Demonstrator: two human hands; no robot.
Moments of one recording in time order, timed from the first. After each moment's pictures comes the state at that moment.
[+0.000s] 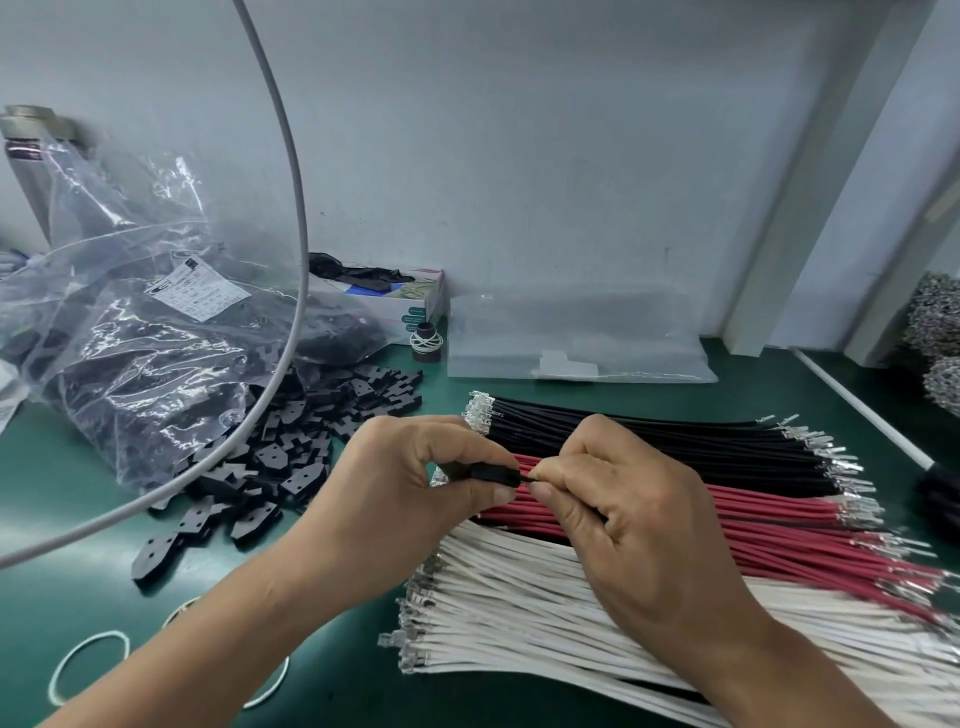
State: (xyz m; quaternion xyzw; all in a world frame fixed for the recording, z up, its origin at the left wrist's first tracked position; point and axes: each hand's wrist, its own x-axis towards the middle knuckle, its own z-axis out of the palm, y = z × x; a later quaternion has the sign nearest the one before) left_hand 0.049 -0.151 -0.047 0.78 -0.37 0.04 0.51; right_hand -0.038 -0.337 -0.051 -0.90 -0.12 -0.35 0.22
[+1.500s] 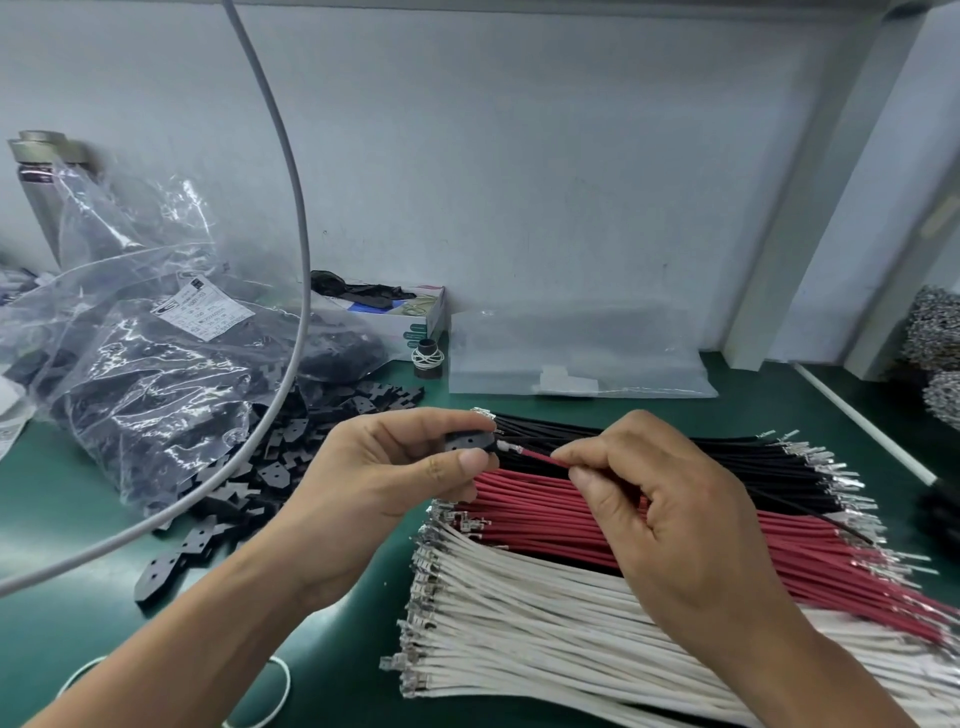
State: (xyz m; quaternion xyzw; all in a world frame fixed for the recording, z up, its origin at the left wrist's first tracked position) left_hand 0.063 -0.143 -0.043 0.60 -0.24 -0.17 0.74; right_hand -0.040 -0.353 -0.046 -0.90 -0.05 -0.35 0.26
